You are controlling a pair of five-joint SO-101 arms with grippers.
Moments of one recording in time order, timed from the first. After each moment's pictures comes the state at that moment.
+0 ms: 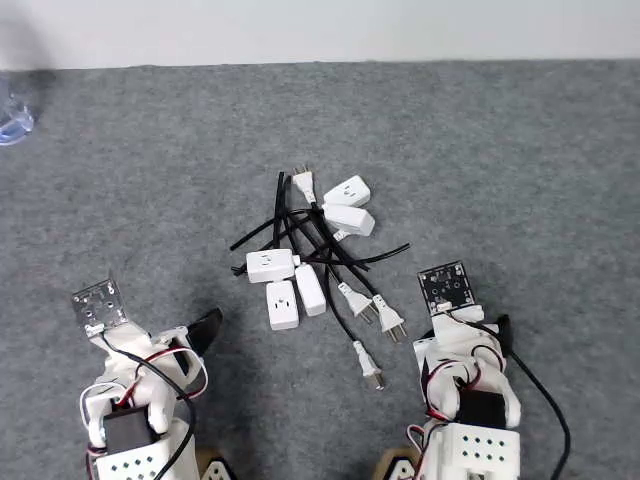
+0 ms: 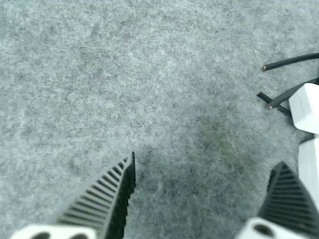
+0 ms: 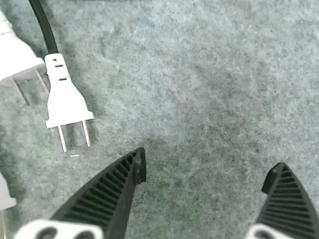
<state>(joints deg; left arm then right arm) -18.5 -103.0 97.3 71.7 16.7 4.7 -87.8 96.0 53.2 21.7</state>
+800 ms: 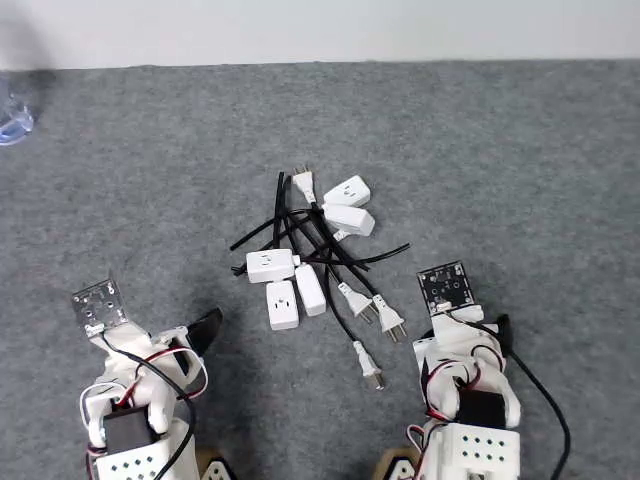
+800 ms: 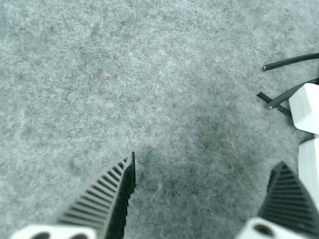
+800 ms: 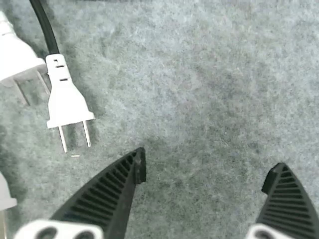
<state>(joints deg) -18.5 -103.0 97.3 71.7 16.7 4.7 -87.8 96.0 53.2 21.6</state>
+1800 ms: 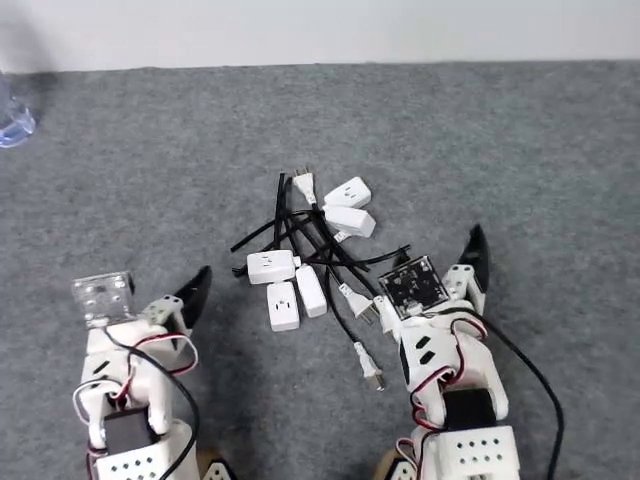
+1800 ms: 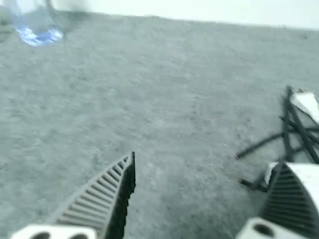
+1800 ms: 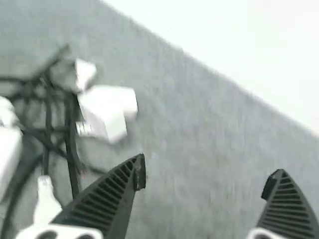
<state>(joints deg) -19.0 -103.0 97.3 46.5 4.2 -10.1 -87.6 89.1 27.7 24.7</state>
